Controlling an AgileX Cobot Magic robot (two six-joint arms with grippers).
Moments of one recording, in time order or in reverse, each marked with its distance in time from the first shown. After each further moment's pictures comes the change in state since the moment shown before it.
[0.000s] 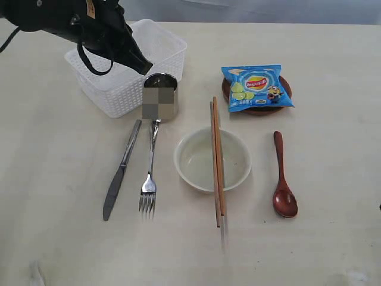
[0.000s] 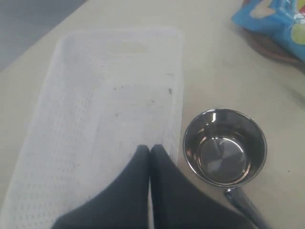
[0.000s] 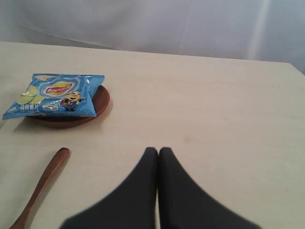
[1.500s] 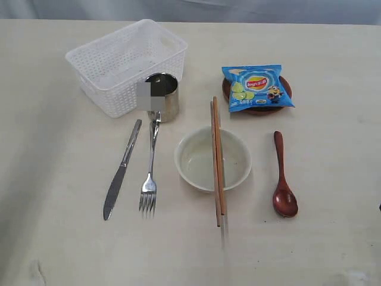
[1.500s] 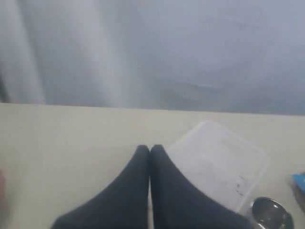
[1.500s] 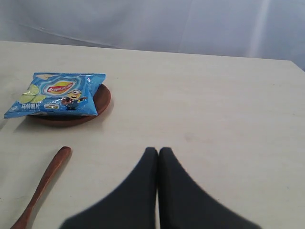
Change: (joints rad) left arm 0.356 -0.812 0.414 -0.027 -0.089 -0.409; right arm 0.000 0.000 0.000 0.000 0.005 0.007
